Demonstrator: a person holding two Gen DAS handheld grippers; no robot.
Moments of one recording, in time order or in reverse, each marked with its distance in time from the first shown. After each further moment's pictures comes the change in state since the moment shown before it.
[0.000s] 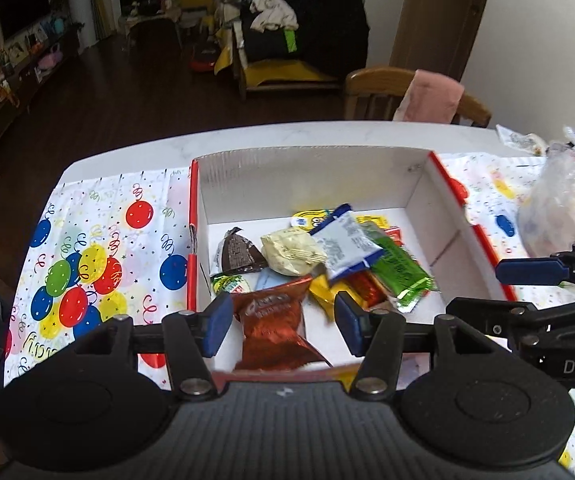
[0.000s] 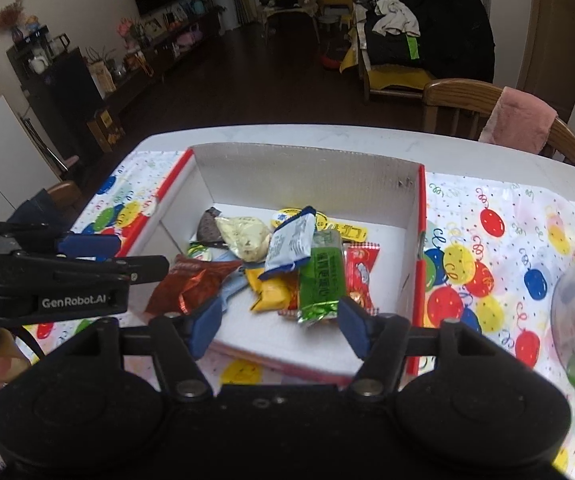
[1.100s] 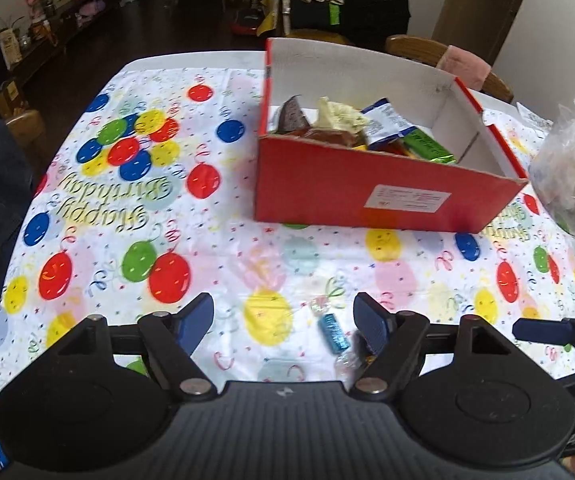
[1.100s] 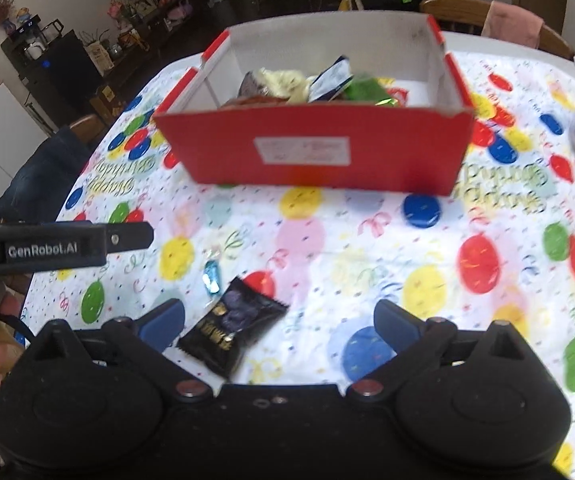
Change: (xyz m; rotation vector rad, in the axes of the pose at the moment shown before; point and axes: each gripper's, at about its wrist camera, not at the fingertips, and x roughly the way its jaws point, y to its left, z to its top) left arm -0.037 0.031 -0.140 -0.152 0.072 0.048; right arm -0.003 0.056 -0.146 0.098 0.106 0.028
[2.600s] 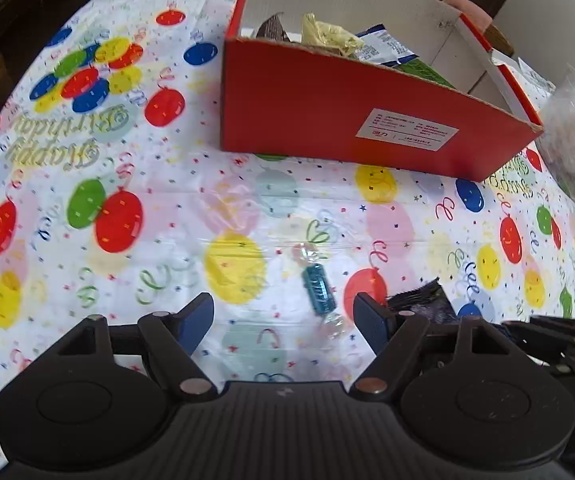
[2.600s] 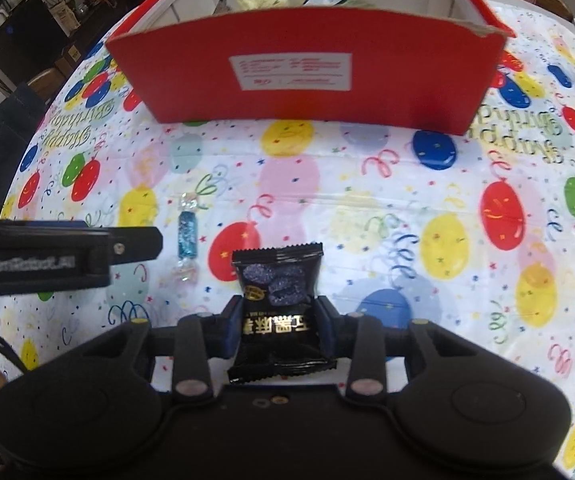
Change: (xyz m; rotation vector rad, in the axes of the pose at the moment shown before) left arm 0.052 -0.012 -0.010 -0.024 0.195 -0.076; right arm 0.047 0.004 -0.012 0.032 0.146 -0.093
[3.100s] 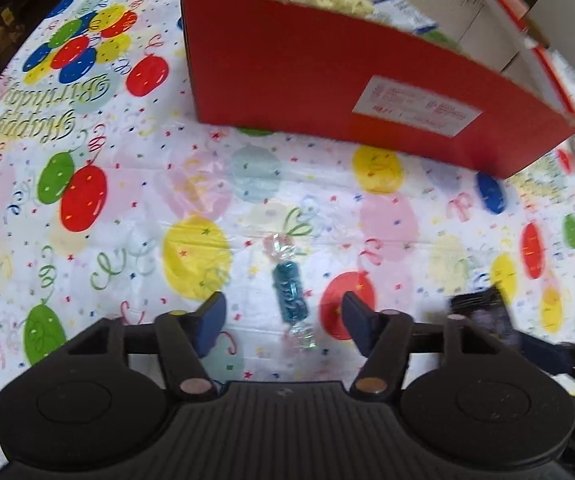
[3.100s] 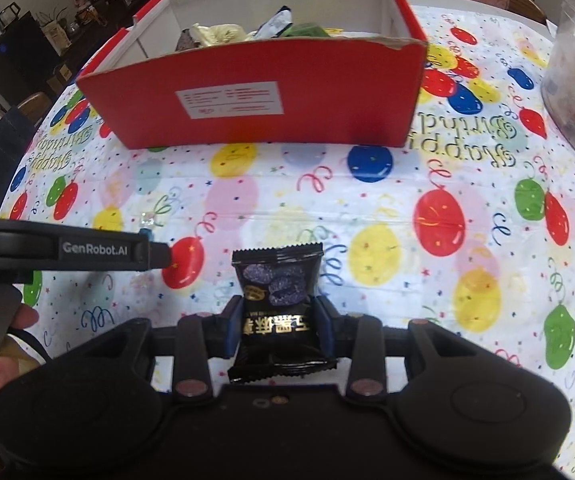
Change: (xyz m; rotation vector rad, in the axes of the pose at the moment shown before) left arm 0.033 -0.029 0.008 -0.052 0.079 0.100; right arm -0.021 -0.041 0.000 0.023 -0.048 -0.013
